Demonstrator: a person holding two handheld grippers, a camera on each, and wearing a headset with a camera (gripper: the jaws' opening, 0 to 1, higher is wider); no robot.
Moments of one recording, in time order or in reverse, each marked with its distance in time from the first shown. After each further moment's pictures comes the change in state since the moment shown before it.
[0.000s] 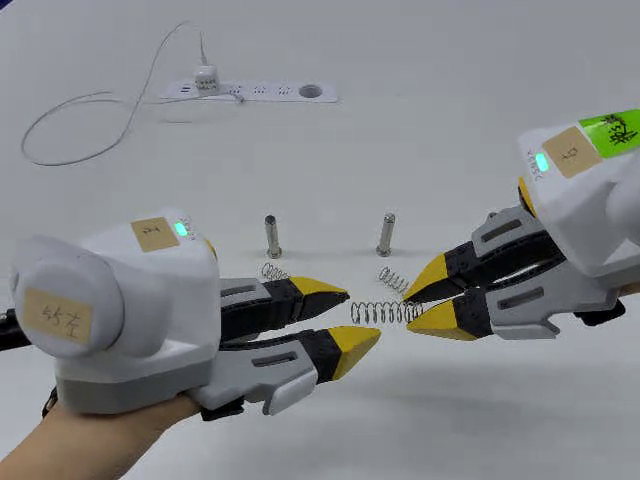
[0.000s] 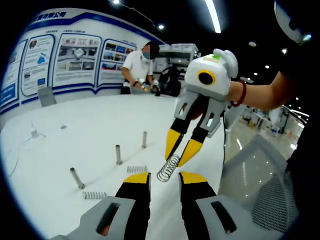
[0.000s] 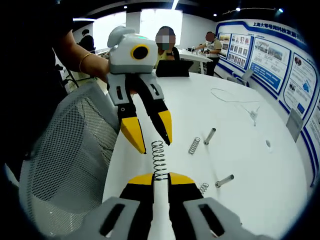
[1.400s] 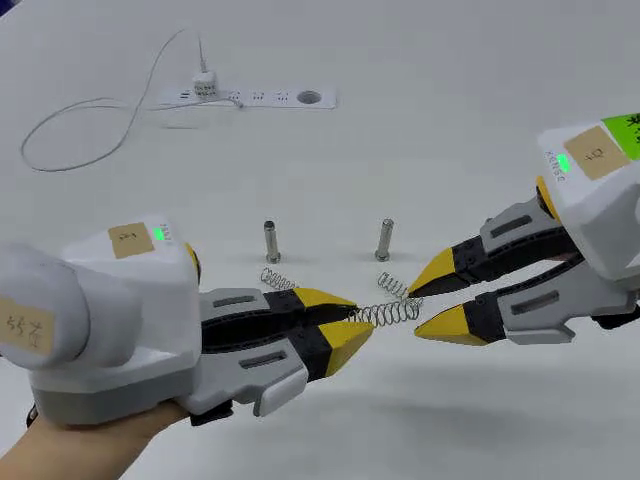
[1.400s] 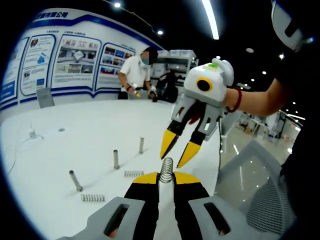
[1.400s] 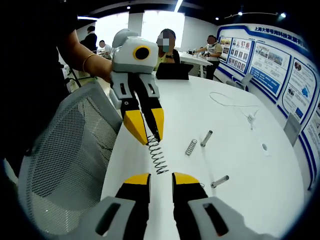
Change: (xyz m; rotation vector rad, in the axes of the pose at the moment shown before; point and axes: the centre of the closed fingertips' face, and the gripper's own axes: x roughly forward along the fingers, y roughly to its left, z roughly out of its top) left arm -0.007 -0.003 0.009 -0.019 -0.054 -0.027; right arm -0.009 -0.001 0.001 -0.022 -0.017 -0.025
